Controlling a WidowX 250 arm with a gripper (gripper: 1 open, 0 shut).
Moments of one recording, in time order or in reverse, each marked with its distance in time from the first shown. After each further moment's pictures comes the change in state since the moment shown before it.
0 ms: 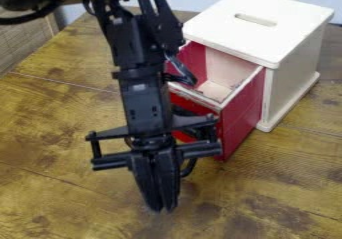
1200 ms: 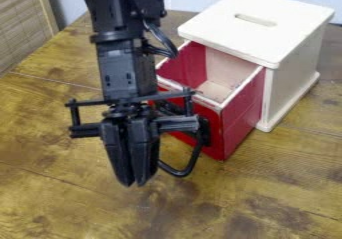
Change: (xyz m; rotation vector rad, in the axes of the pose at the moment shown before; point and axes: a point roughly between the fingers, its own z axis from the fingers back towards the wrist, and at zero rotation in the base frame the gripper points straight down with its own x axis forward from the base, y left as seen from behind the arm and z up) arm 0.001 0.015 0.025 0.057 0.089 -0.156
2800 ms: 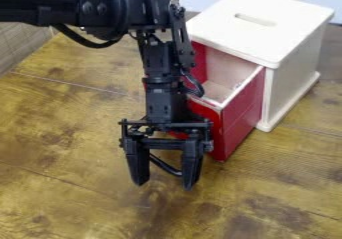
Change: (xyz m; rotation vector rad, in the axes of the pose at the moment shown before) arm 0.080 0.002 -0.039 0.063 0.063 -0.097
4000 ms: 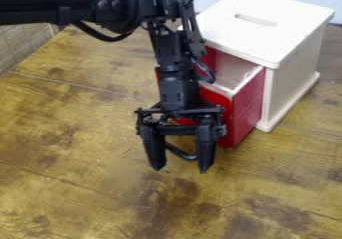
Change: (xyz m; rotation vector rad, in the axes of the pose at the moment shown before) arm 0.033 -0.004 -0.002 -0.032 -0.018 0.007
